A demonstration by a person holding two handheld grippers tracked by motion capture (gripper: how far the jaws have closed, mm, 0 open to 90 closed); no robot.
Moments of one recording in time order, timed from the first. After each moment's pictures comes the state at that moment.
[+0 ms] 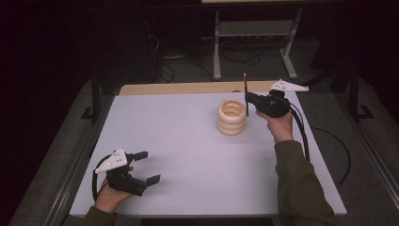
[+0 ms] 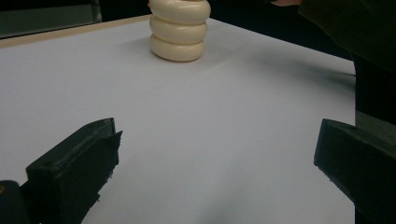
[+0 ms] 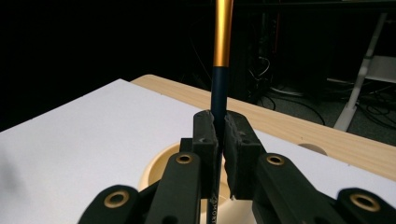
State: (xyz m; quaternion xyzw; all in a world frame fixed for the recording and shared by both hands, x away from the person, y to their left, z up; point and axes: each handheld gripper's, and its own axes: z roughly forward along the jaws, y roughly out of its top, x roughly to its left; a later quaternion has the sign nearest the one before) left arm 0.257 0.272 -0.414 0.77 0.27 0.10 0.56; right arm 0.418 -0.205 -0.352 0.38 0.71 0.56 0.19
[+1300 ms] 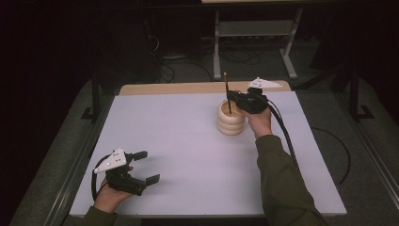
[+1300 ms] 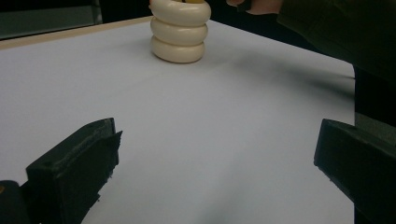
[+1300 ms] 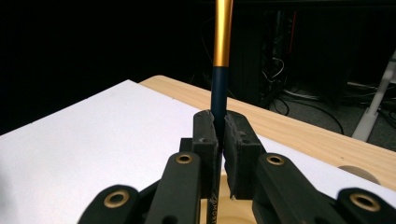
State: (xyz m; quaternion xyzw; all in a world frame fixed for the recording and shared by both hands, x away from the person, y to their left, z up) left arm 0.257 0.274 -0.414 0.77 0.27 0.10 0.57; right arm 0.446 -0.152 -0.366 0.37 0.72 0.56 0.18
